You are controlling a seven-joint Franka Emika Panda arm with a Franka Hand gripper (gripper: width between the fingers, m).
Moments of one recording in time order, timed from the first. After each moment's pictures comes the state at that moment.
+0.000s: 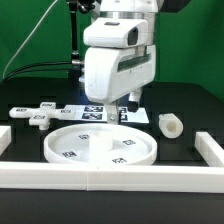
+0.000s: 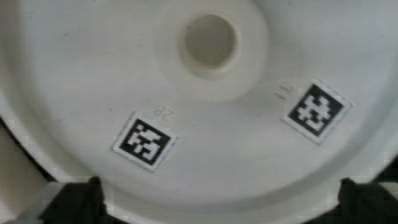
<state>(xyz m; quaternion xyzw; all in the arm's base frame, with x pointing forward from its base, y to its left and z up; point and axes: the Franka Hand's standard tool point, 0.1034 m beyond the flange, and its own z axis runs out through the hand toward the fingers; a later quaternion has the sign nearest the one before) 0.562 -0.018 0.060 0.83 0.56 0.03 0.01</state>
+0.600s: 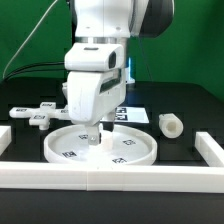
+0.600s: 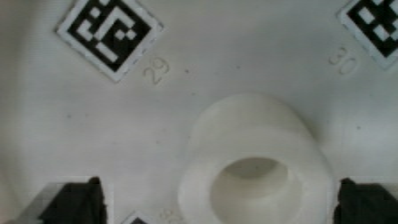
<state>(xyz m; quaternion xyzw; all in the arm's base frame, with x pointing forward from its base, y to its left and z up) 0.551 -0.042 0.022 0.81 0.58 0.03 0.02</state>
